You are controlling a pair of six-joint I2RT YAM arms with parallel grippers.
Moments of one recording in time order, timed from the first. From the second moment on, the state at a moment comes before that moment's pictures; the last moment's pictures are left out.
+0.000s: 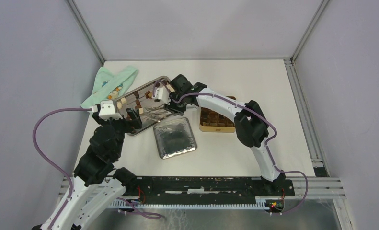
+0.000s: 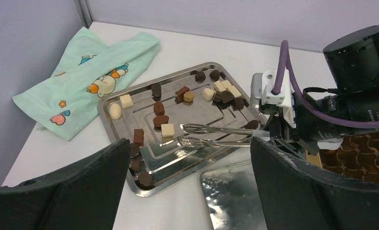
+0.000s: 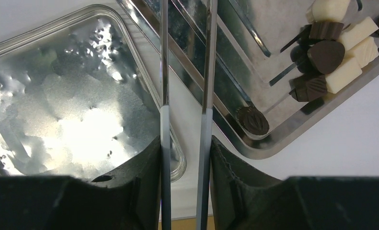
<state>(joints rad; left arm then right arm) -0.57 0.43 0.76 -0.47 -0.62 -0.19 0.82 2.20 1.90 -0.63 -0.29 -0.60</state>
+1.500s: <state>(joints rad) -0.56 0.43 0.76 -0.46 -0.62 -0.19 0.85 2.36 2.06 -0.58 -0.27 -0.52</state>
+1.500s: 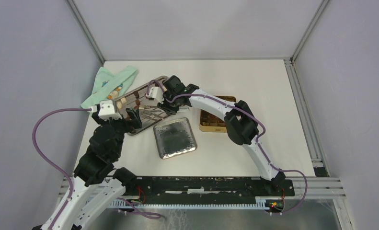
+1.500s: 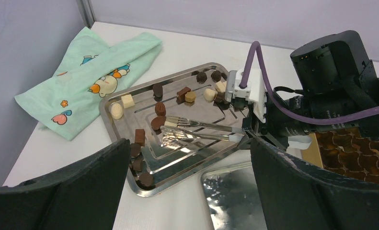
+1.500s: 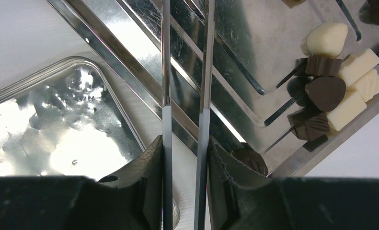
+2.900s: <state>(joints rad) -0.56 0.46 0.76 -0.46 -0.60 -0.19 0.12 1.01 0.81 -0.52 -0.75 -0.75</state>
